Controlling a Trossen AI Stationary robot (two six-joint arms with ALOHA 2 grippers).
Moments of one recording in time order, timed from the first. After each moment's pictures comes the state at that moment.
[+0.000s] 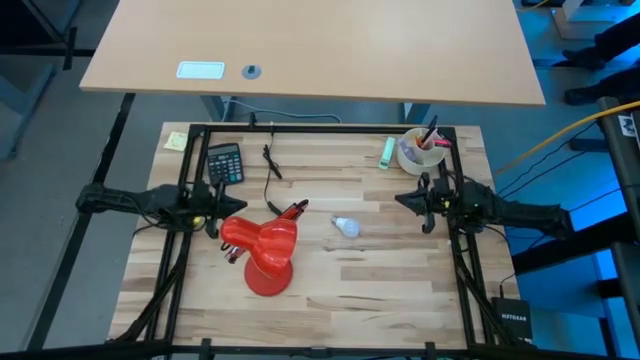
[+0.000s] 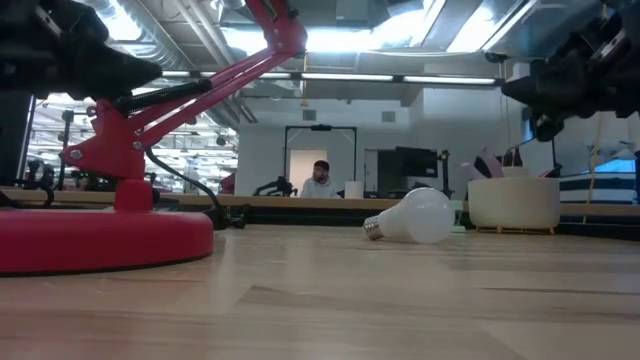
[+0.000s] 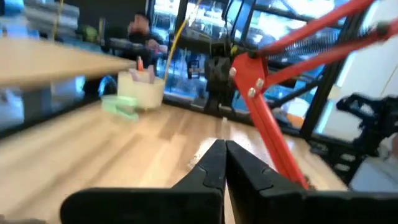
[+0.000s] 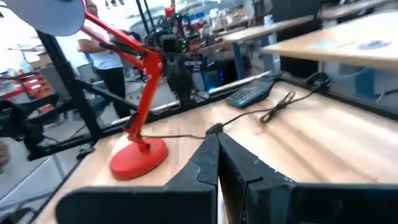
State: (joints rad) left arm -0.14 0.00 0.01 0.06 -0.26 -0.20; right arm -0.09 0.00 0.01 0.02 0.01 0.27
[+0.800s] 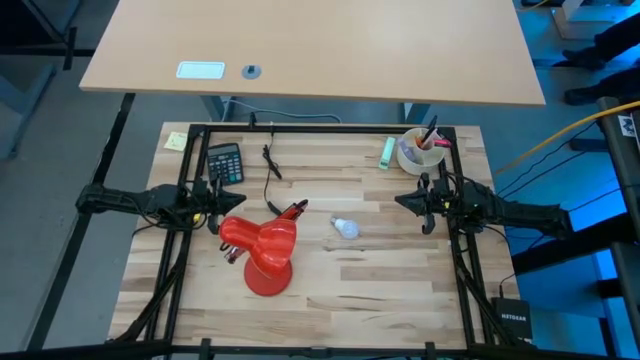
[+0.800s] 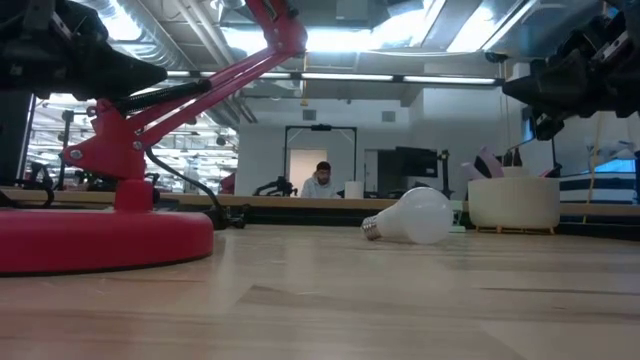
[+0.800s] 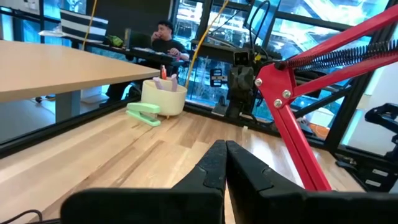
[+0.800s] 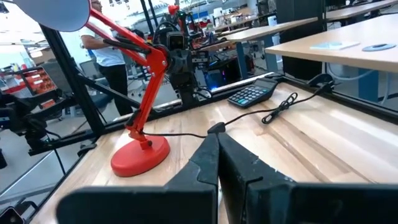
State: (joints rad) left arm -0.14 0.01 0.01 0.06 -0.35 -0.20; right arm -0.09 0.00 0.01 0.02 -0.01 0.26
